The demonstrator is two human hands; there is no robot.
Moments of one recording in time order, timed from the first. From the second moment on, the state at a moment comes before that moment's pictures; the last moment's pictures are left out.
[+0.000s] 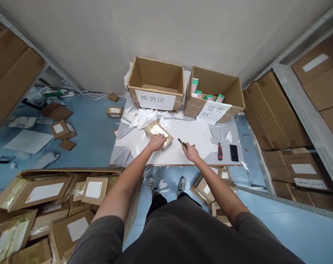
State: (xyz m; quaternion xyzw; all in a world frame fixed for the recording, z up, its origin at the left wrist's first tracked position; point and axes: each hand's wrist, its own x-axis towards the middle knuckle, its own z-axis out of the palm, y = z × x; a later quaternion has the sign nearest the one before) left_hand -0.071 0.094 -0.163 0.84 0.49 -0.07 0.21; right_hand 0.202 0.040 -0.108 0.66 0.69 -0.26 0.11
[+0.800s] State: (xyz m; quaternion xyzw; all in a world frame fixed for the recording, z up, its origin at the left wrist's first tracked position) left_hand -0.045 0.092 -0.171 0.79 0.56 -0.07 0.25; right_hand 0.175 0.090 -0.165 0.60 0.73 -0.30 0.13
